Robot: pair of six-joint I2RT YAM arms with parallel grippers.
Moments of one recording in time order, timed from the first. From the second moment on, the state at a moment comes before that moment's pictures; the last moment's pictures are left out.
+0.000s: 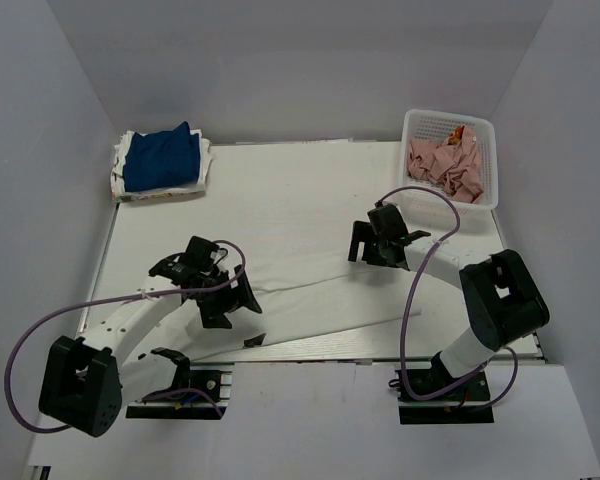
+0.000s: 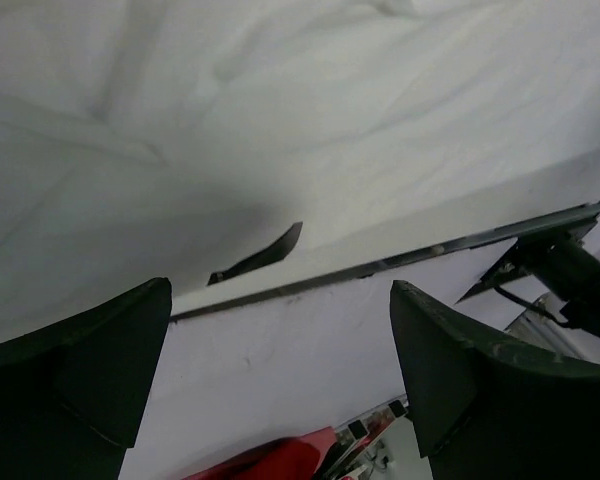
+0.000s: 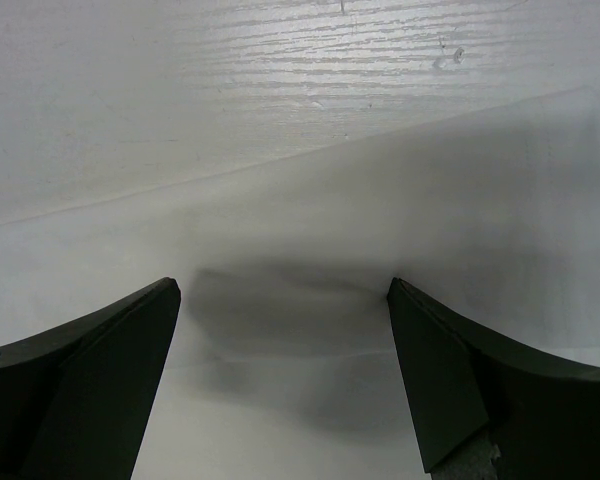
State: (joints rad) left arm -0.35 1.12 0.62 -0.72 0.39 -0.70; right arm 0.48 1.58 0.82 -0.19 0.09 0.51
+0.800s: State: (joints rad) left arm -0.37 1.36 0.73 -0.60 -0.07 -0.73; right arm 0.48 1.58 0.82 -0.19 0.09 0.51
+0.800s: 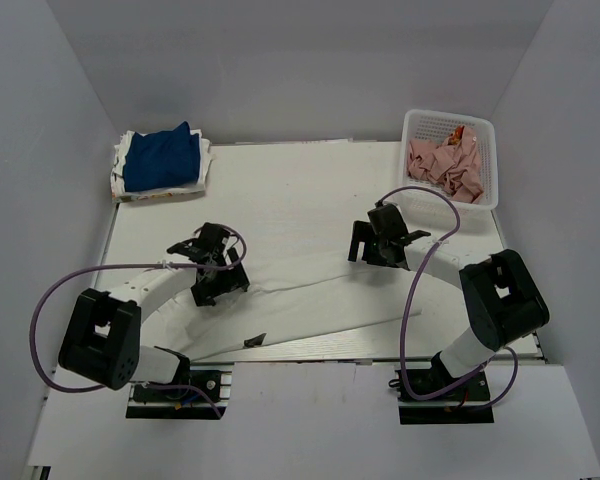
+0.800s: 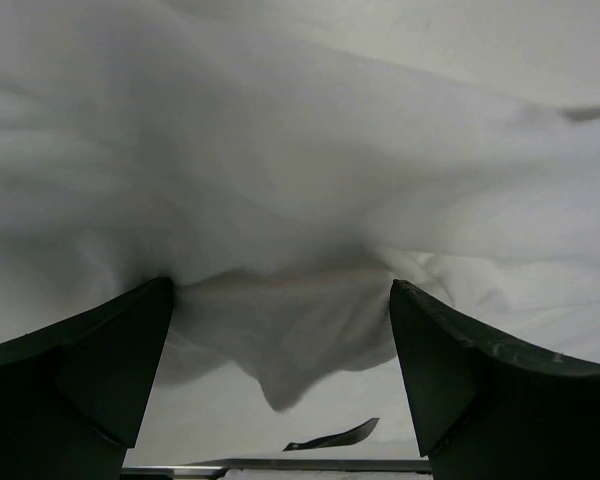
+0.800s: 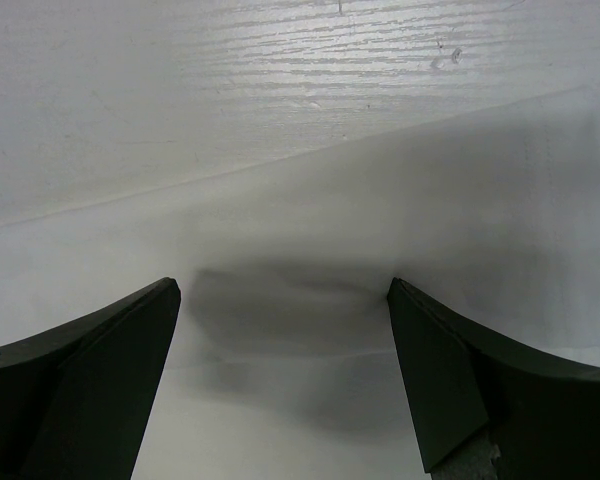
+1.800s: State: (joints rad) left arm -0.43 1.15 0.89 -0.72 0.12 -0.75; right arm 0.47 1.57 0.83 -0.22 0.14 0.49
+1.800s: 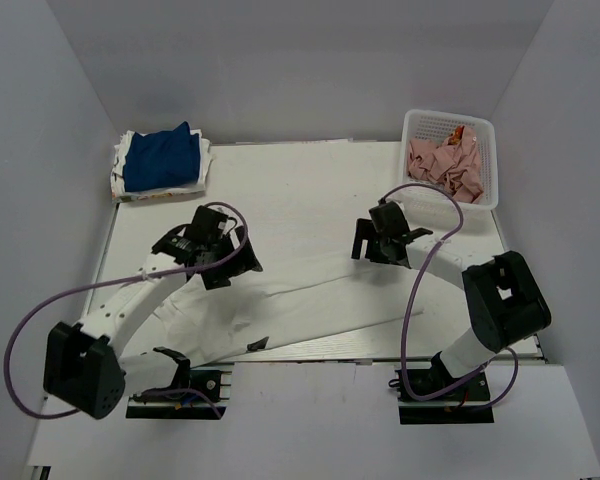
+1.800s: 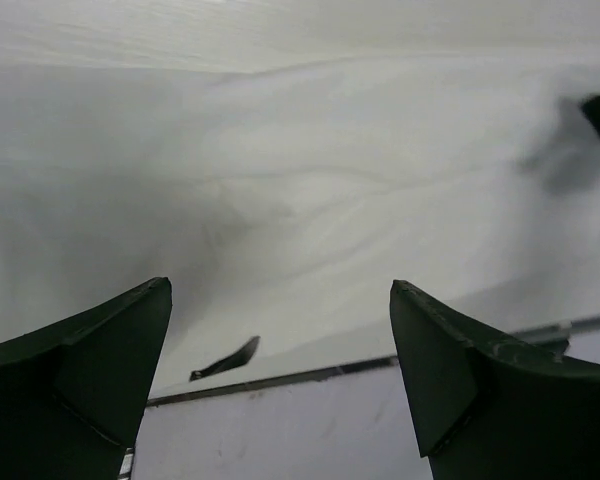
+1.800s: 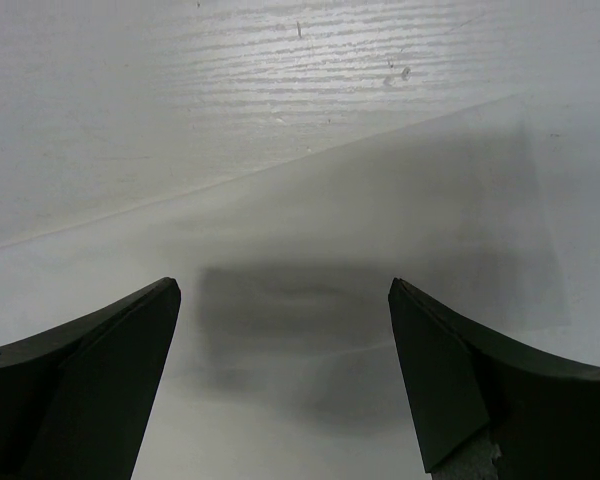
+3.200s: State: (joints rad) left arm -0.40 2.71 2.41 -0.31 0.37 -0.84; right arm 0.96 1.34 0.61 -0.27 -0.34 0.42
